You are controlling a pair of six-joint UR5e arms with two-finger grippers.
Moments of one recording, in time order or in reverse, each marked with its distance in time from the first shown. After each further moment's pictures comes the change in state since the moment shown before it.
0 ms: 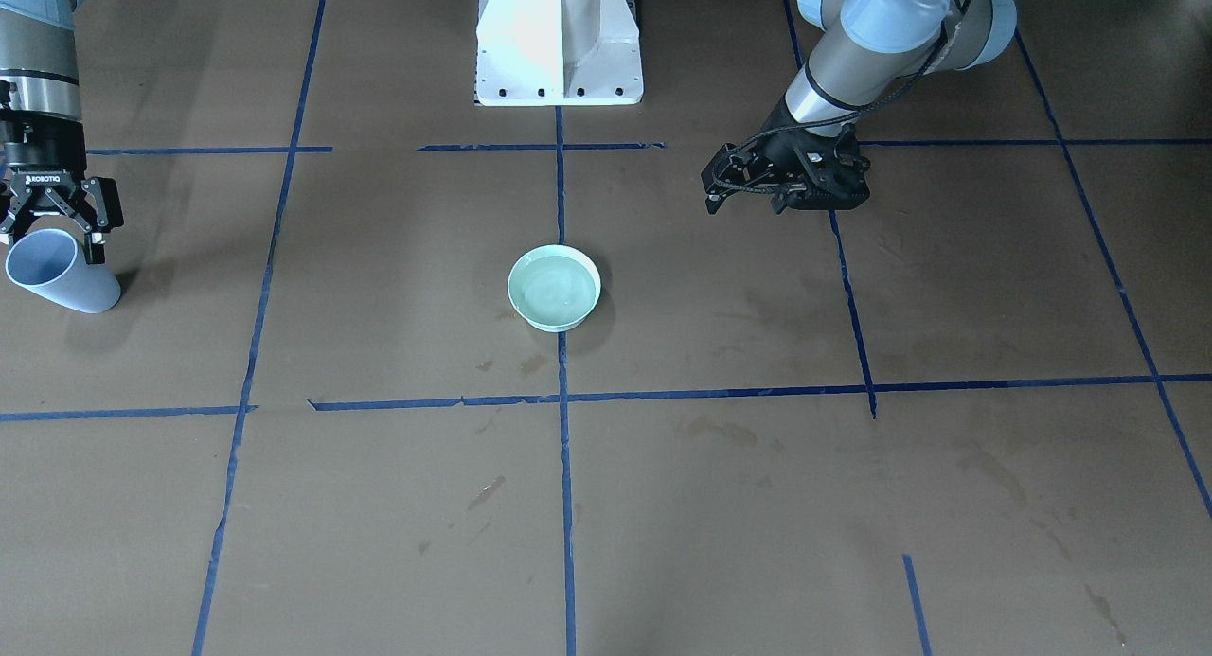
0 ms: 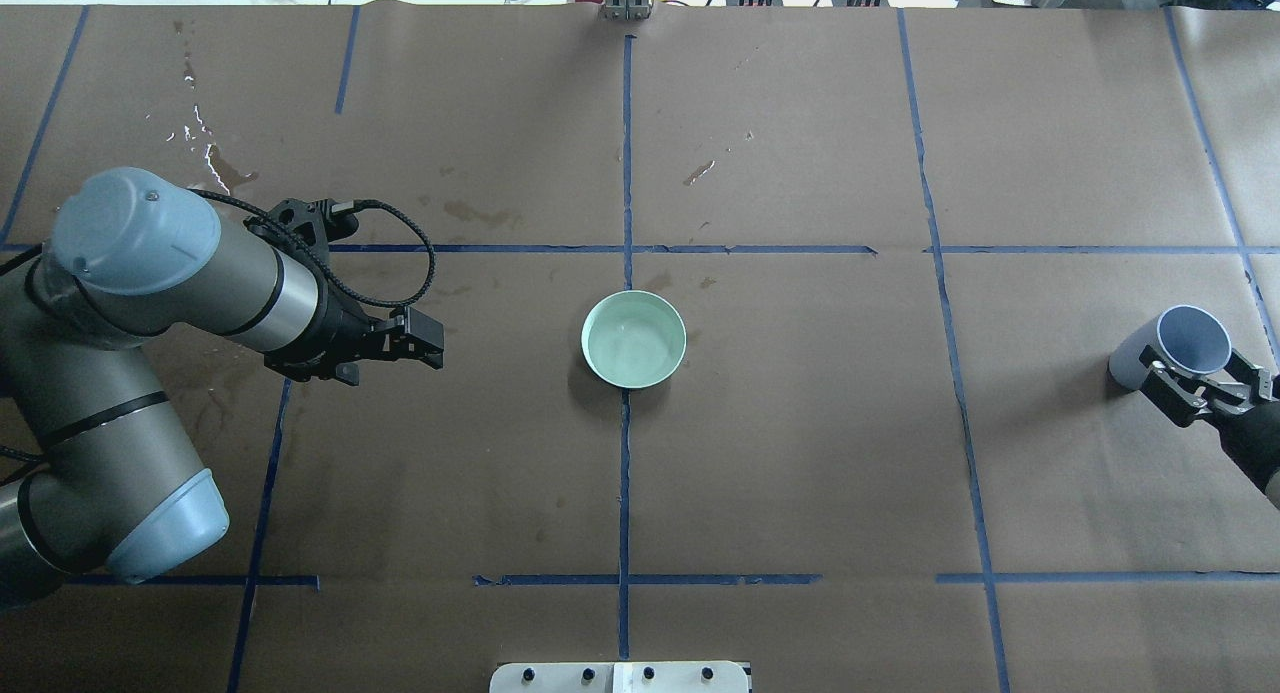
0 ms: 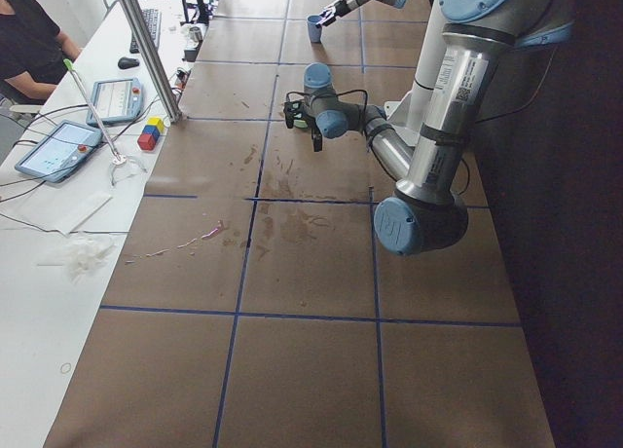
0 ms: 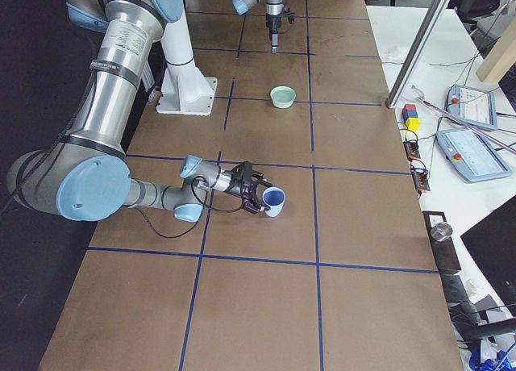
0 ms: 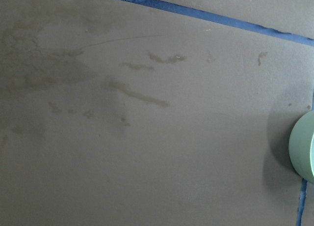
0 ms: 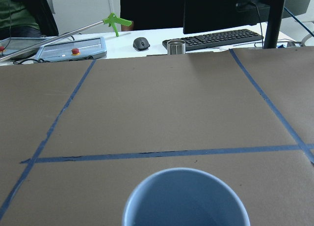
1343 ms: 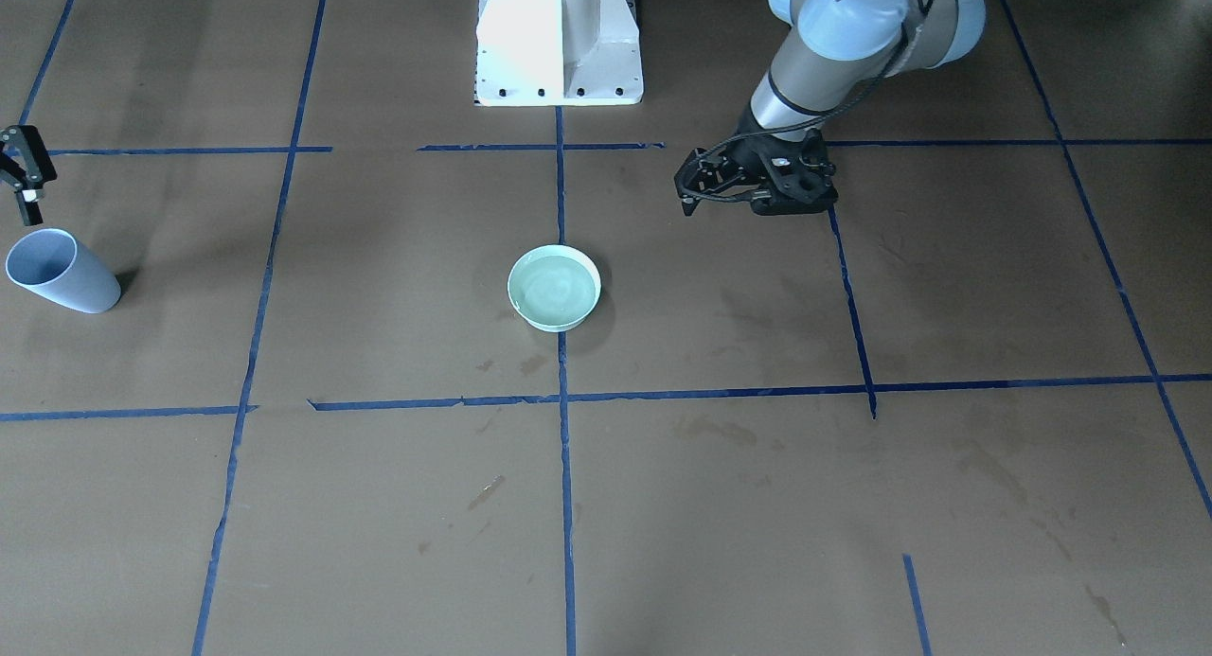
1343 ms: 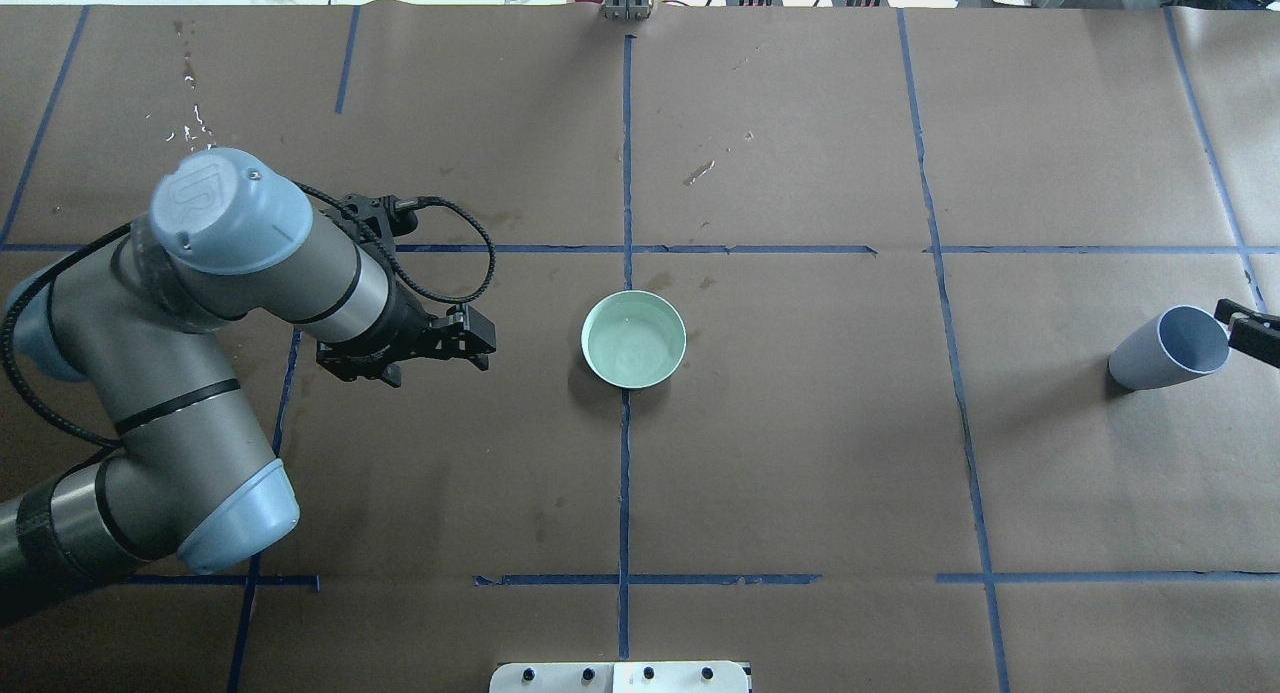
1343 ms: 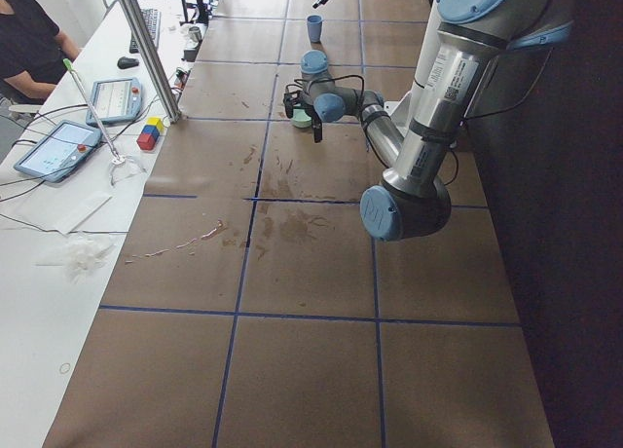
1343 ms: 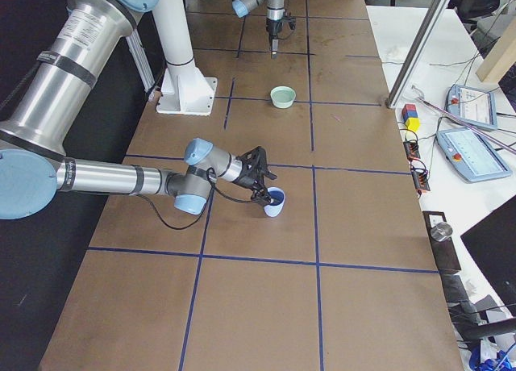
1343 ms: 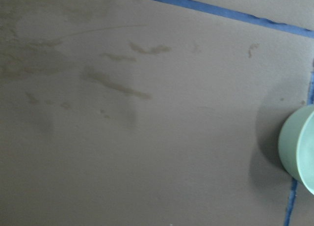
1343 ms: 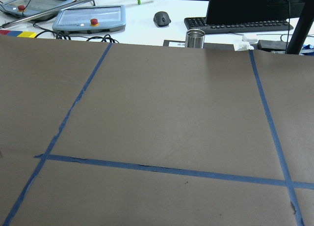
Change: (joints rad) left arm 0.032 -0.152 0.049 0.167 -0.002 -0.002; right arm 0.547 -0.007 0.154 -0.071 0.714 -0.417
